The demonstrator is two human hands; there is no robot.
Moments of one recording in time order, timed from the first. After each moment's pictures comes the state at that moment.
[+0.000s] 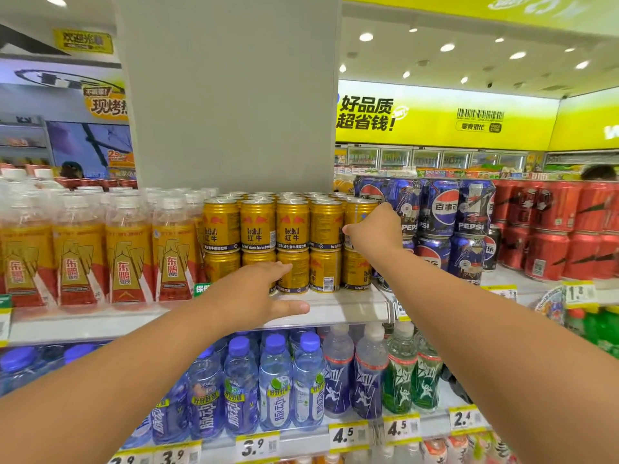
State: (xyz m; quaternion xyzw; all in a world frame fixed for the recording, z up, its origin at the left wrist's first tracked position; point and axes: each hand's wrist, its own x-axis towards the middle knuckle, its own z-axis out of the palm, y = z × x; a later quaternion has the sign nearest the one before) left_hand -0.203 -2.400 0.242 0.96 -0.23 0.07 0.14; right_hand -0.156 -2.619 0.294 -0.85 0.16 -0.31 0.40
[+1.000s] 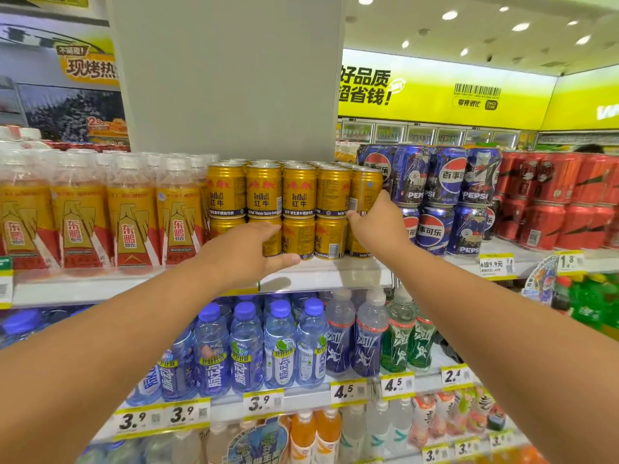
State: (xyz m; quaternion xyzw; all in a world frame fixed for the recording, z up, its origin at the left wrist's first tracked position) left_hand -0.186 -2.375 0.232 0.96 -0.22 0.14 0.13; right_hand -0.161 -2.618 0.245 -0.88 0.09 -0.32 0.35
